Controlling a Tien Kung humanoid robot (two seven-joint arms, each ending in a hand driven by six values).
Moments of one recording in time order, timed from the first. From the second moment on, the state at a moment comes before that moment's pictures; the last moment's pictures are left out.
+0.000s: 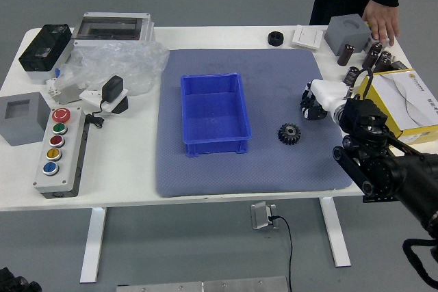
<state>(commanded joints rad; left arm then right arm) -0.28 0.05 -1.29 -0.20 2.07 -0.32 0.34 0.67 -0.18 0.94 0.74 -2.20 -0.02 -0.19</state>
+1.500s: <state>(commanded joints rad) -0.28 0.06 -1.29 -0.20 2.07 -0.33 0.34 0.66 -0.11 0.83 1.24 -2.13 0.02 -0.22</state>
